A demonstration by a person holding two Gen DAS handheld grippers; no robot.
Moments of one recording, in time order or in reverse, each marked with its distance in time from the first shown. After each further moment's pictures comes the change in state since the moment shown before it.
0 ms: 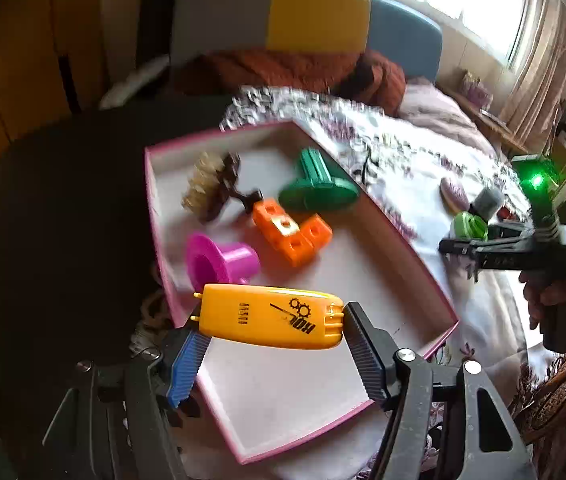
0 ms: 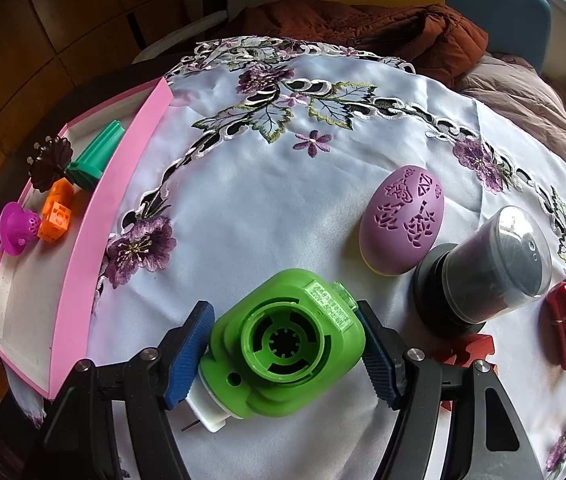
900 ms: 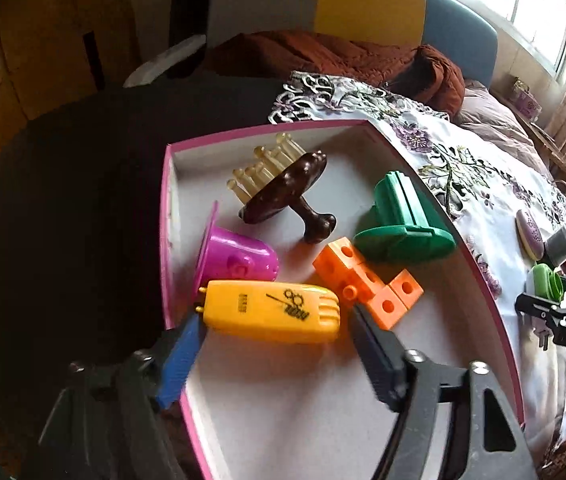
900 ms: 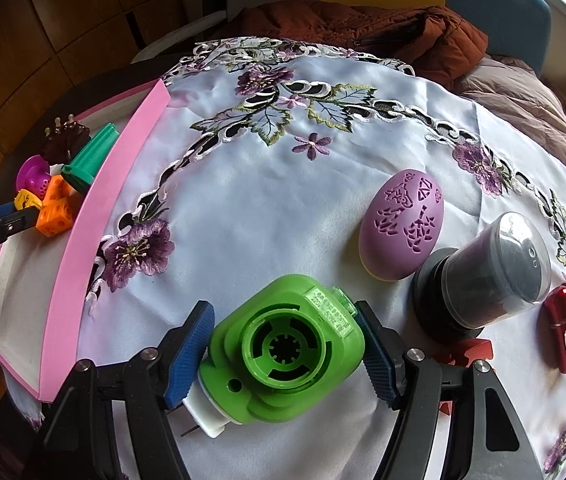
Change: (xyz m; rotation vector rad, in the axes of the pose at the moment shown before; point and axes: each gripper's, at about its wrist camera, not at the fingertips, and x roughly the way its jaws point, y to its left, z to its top) left arm 0.056 0.033 0.045 -0.071 0.010 0.143; right arm 0.001 0.000 0.002 -0.005 0.000 -0.007
